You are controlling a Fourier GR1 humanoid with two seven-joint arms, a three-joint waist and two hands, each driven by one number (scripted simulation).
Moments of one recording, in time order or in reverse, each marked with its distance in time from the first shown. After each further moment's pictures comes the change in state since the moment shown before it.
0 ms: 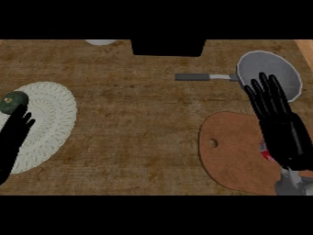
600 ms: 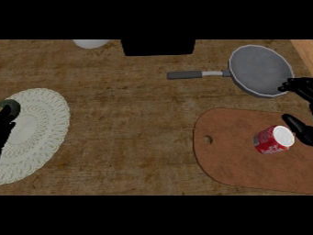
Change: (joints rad) left arm -0.048 0.073 0.006 0.111 -0.131 0.102 0.113; right arm -0.079 -0.218 -0.197 0.091 -0.062 0.166 0.016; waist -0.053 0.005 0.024
